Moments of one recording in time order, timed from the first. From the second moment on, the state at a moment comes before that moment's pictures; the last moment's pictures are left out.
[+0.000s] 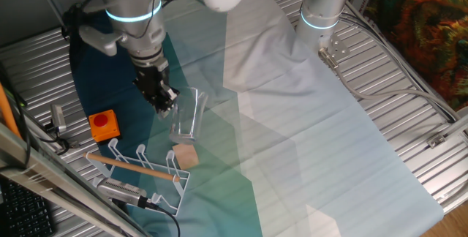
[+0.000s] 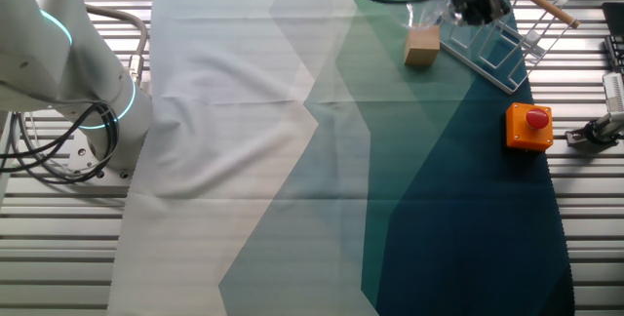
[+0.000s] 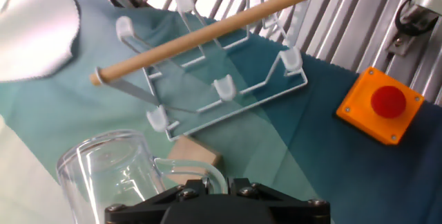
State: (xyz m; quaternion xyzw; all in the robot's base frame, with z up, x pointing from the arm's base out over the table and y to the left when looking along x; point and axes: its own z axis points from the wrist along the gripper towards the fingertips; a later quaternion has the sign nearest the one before) arm 0.604 0.127 0.226 -0.23 0.97 0.10 0.07
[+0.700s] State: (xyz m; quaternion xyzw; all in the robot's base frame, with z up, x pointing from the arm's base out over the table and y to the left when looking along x) arm 0.626 0.149 0.243 -0.20 0.97 0.11 0.07
